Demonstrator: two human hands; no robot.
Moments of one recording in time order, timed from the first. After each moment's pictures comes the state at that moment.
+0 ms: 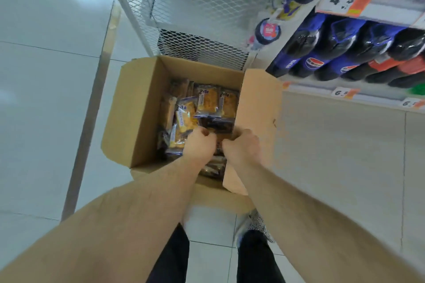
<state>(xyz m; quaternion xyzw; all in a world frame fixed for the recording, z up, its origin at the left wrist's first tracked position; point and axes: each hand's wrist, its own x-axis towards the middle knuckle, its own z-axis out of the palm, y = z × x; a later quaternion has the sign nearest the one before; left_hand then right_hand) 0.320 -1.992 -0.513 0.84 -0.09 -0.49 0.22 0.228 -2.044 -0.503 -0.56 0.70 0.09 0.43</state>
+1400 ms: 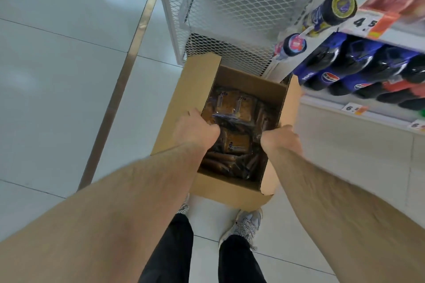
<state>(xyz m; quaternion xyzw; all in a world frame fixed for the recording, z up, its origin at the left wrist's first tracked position) 0.360 -1.974 -0.447 0.92 -0.19 -0.35 0.08 0.209 -2.073 -0.450 -0.59 0.74 0.17 0.26</state>
